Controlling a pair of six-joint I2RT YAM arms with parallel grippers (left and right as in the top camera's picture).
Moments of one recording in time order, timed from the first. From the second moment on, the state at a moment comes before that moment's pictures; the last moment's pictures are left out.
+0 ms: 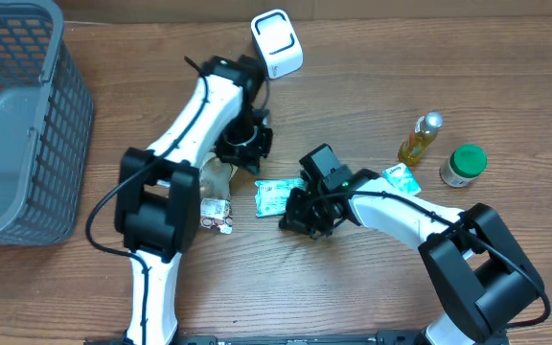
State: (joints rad) left arm -0.35 2.23 1.89 -1.40 0.27 -0.16; right arm 0.59 1.79 0.95 -0.41 -0.53 0.89
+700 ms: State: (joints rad) left arm -0.40 2.23 1.68 -1.21 0.27 -0.16; right arm 0.47 1.78 0.99 -0.49 -0.43 0.83
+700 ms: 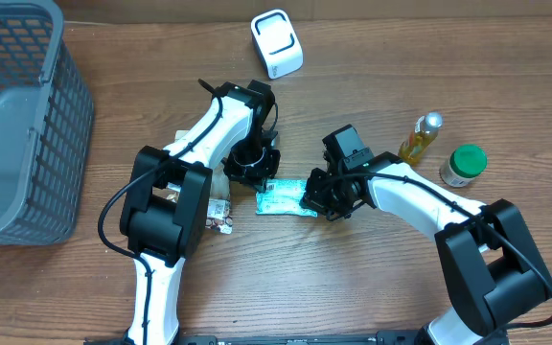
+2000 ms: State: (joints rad) left arm -0.38 2.22 1.67 -1.21 0.36 -0.10; right arm 0.35 1.80 1.18 -0.82 -0.43 0.52
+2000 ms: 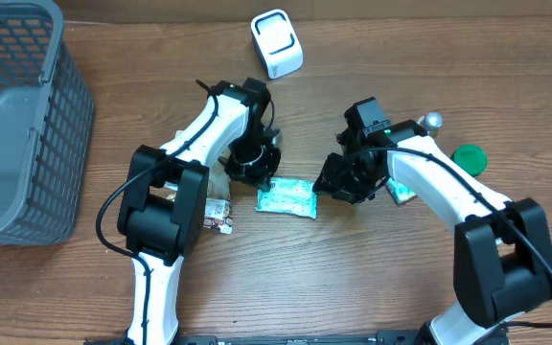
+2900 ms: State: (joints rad) left arm -0.38 2.22 1.66 -1.19 0.36 -0.10; right arm 0.35 1.81 0.82 -0.12 -0.65 0.68
